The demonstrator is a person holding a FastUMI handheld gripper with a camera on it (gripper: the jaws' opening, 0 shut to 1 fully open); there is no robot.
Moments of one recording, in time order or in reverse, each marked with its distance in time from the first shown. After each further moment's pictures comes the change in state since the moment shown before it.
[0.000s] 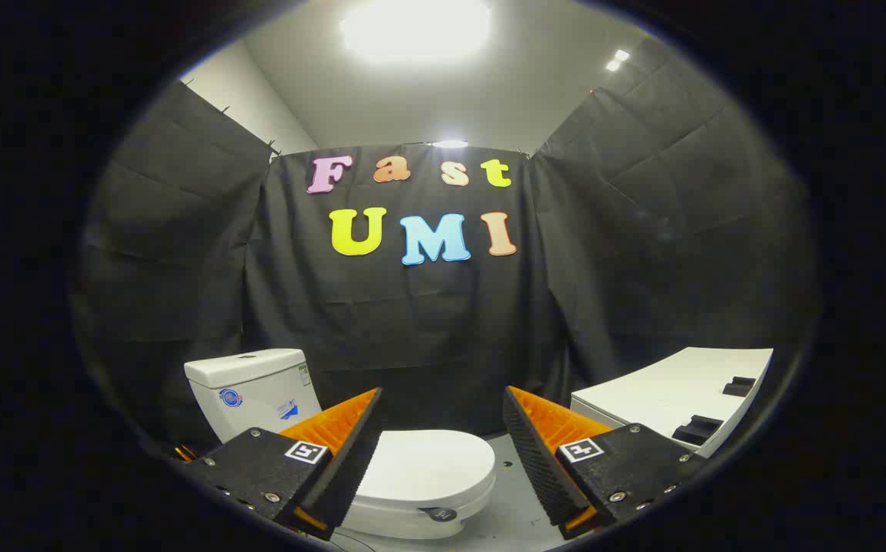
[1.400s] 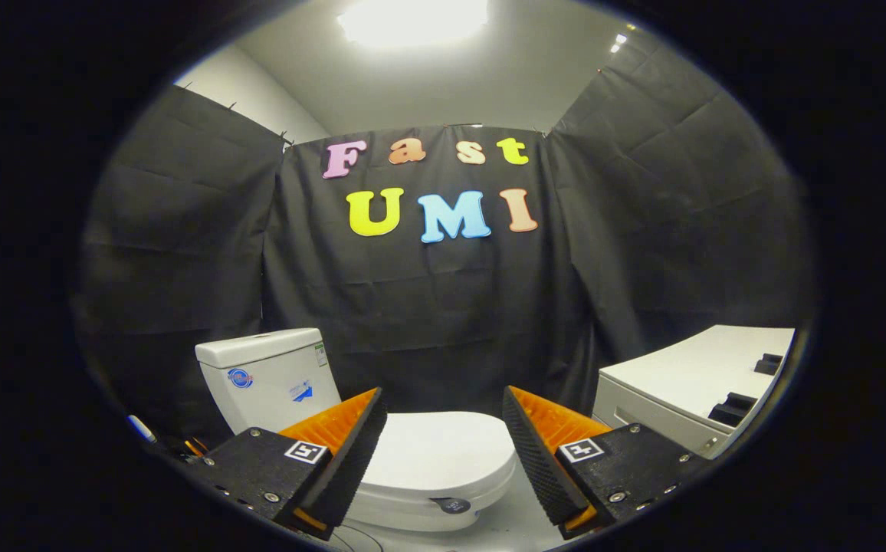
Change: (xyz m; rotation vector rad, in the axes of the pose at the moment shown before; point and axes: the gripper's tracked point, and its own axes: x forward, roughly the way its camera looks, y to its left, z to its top) arm 0.019 -0.001 -0.060 0.052 0.091 0.088
